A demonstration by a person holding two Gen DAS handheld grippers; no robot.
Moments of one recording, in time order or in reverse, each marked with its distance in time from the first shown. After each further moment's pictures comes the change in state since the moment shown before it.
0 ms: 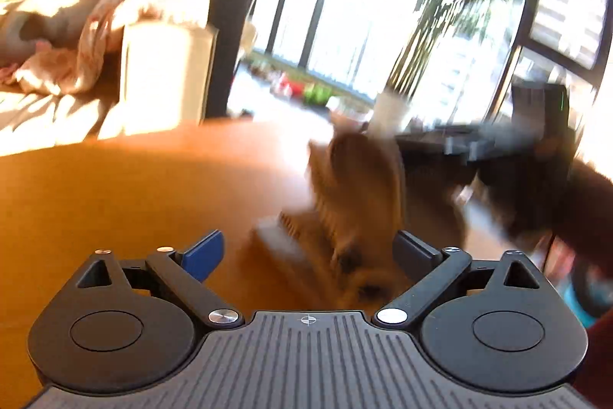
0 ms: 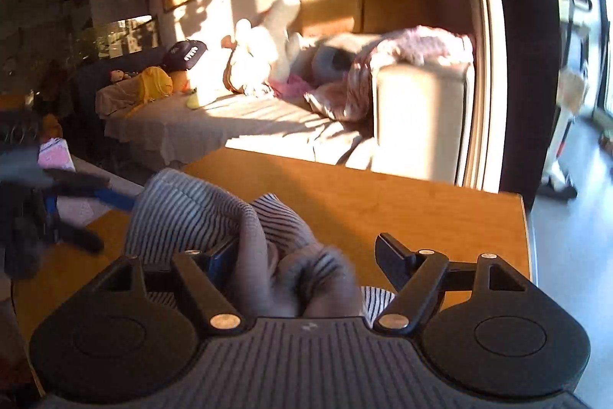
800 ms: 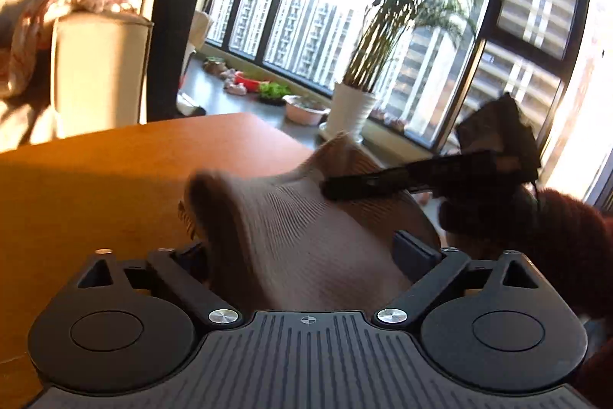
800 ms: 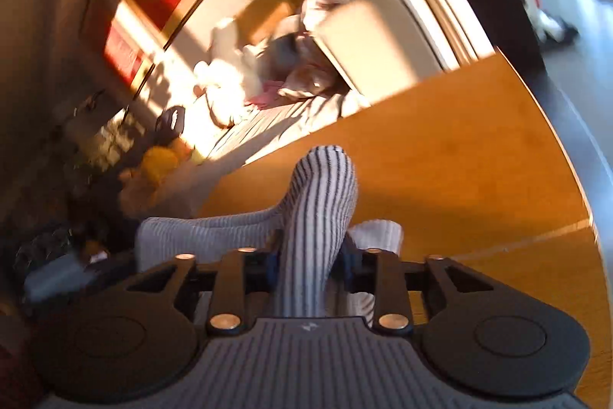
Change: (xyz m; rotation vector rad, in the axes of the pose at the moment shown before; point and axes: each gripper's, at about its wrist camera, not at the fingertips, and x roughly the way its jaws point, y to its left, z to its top) left arm 0.084 -0.040 0.009 0.088 0.068 -0.047; right arm 0.038 -0.093 -0.054 0.628 0.009 0.163
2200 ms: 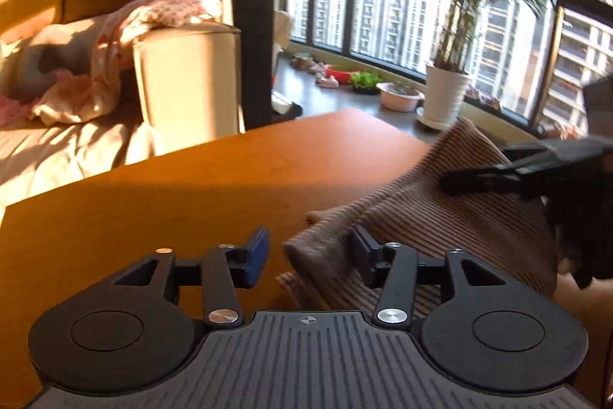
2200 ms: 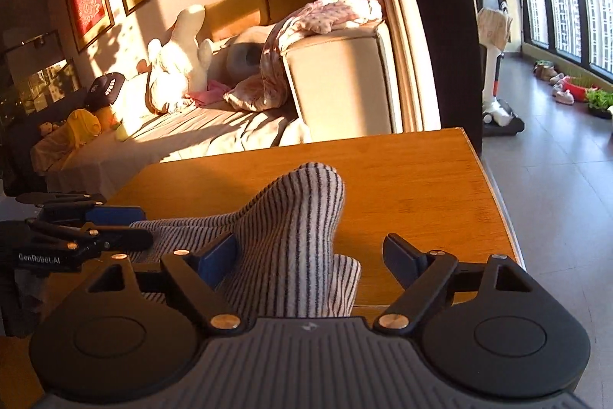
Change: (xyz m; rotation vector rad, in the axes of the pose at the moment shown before) left arm -0.007 0.036 0.019 -0.017 -0.003 0.292; right arm -0.009 0.065 -0.013 -0.346 -0.094 -0.358
